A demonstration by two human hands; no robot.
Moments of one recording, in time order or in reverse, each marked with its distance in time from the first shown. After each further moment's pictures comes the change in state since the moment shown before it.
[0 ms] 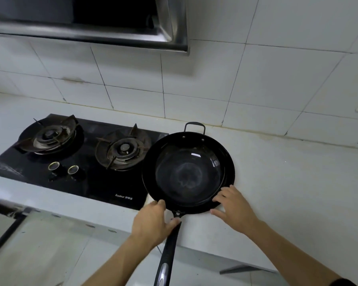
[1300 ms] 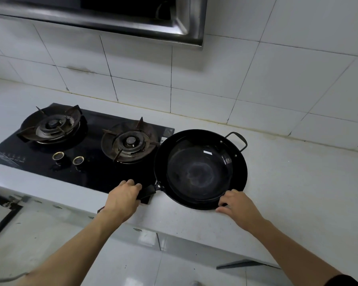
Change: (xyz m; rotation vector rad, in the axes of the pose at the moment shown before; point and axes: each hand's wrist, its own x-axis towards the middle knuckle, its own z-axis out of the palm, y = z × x) left_hand 0.035 -0.116 -0.026 0.280 0.000 0.088; right_hand -0.002 -0.023 0.001 0.048 -0.055 -0.010
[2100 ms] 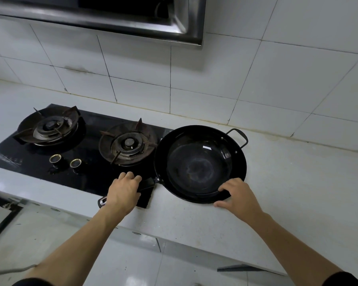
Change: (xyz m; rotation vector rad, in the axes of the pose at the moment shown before) left_hand 0.030 0.003 -0.004 0.011 0.048 -0.058; right_hand 0.027 0.009 -0.015 0.085 0.138 0.117
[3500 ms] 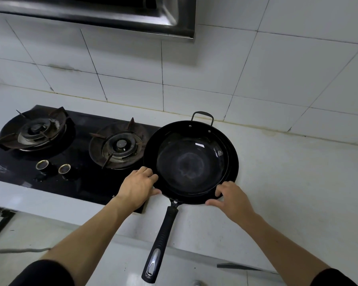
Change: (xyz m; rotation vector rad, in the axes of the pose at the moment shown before) left_hand 0.049 0.029 0.005 0.045 0.104 0.392; right_hand 0.011 -0.003 0.018 0.042 -0.052 0.113
